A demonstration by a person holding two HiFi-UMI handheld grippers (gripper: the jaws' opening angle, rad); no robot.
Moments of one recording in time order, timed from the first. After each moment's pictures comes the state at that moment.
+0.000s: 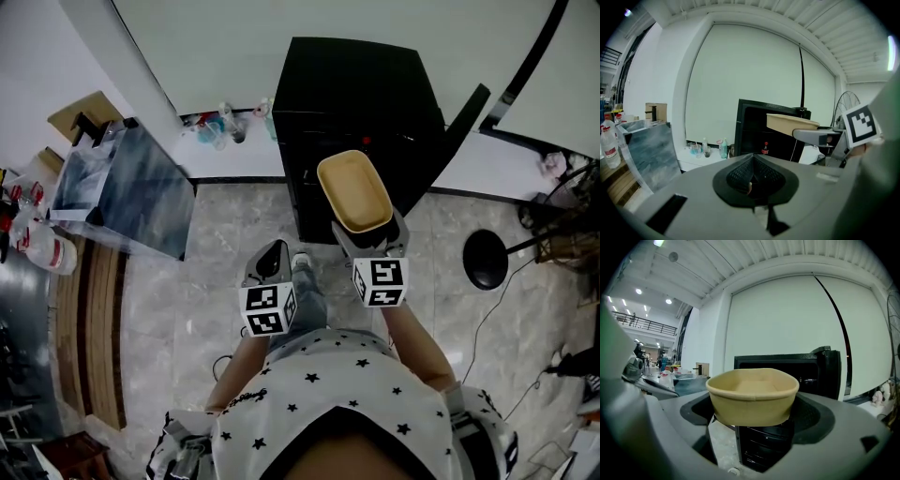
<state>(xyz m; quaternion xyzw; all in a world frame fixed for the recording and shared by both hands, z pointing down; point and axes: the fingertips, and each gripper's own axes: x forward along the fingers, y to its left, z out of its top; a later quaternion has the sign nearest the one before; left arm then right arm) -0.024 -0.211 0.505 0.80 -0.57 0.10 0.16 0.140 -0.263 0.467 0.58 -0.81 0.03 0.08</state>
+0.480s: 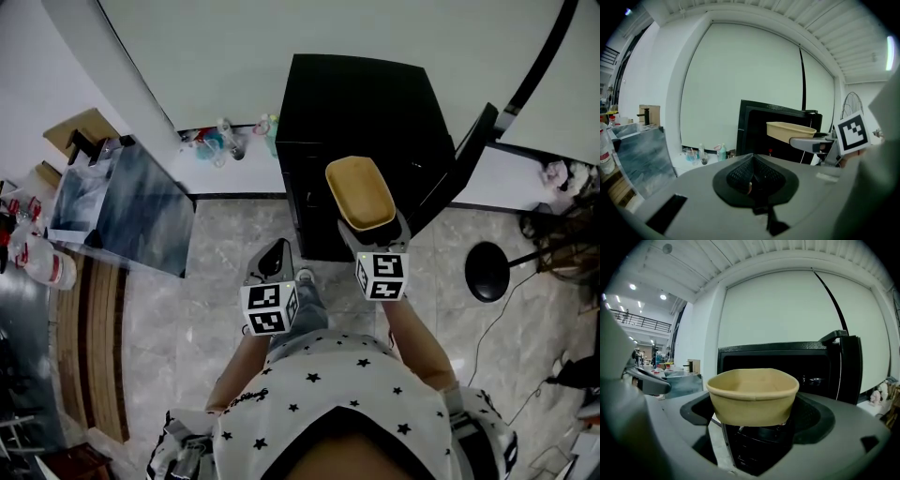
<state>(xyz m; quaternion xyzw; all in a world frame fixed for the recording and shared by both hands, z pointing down) -0.026 -0.293 0.494 0.81 -0.56 0.09 0.15 0.150 -0.351 0.483 0.60 -0.79 0.04 0.09</state>
